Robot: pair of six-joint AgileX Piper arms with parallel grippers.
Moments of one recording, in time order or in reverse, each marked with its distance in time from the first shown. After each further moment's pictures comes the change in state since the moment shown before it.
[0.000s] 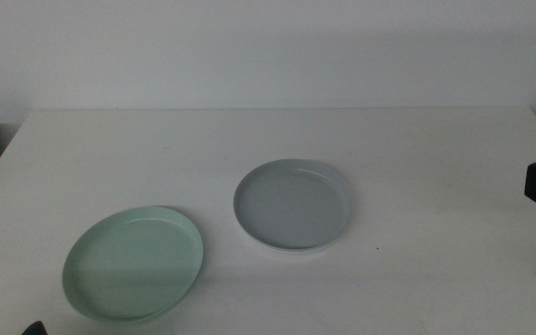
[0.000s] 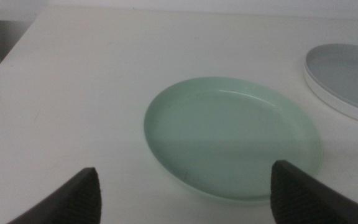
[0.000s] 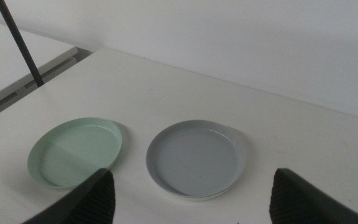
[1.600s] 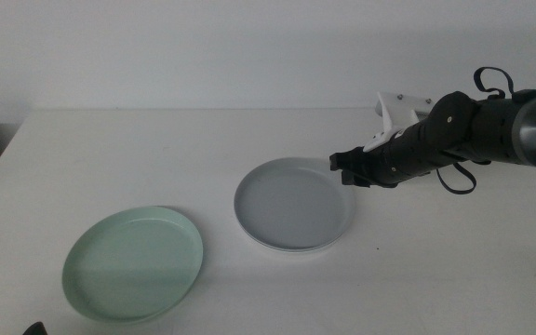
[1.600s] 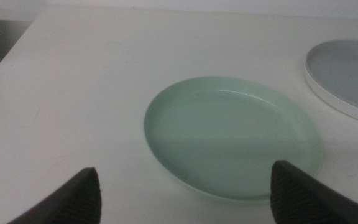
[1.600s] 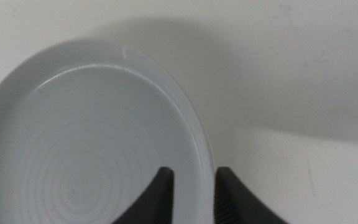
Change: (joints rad) left arm 0.000 0.000 0.000 0.000 0.001 0.000; right arm 0.000 1.341 -0.468 0.128 -0.299 0.106
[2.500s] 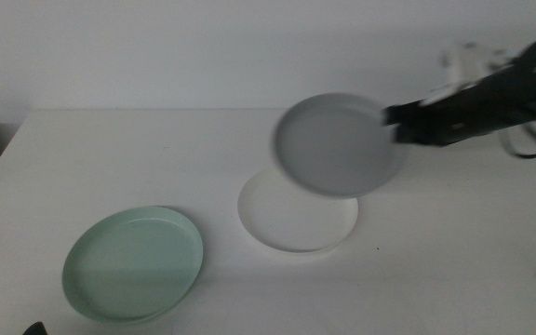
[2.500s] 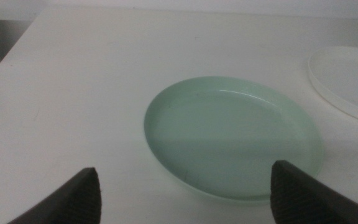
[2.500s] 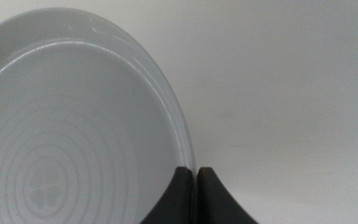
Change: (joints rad) left arm 0.000 0.000 0.000 0.000 0.000 0.000; right arm -0.150 -0.173 0.000 -0.012 0.104 -0.046
